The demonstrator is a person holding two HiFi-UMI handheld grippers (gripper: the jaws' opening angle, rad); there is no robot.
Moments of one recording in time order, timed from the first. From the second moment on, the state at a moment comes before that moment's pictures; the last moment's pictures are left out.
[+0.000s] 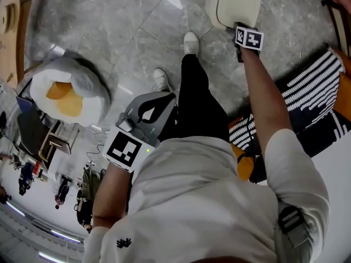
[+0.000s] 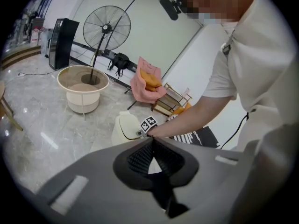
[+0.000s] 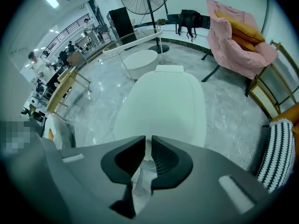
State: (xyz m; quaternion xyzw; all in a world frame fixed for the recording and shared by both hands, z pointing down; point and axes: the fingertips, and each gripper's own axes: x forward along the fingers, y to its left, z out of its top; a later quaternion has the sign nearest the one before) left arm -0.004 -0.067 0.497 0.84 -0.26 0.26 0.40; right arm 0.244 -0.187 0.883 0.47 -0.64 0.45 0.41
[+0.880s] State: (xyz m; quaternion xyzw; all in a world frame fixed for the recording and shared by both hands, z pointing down) left arm -0.003 -0.087 0.517 0.84 -0.26 0.25 0.41; right arm 0.242 -0.183 0.911 0.45 -0.63 0.45 0.44
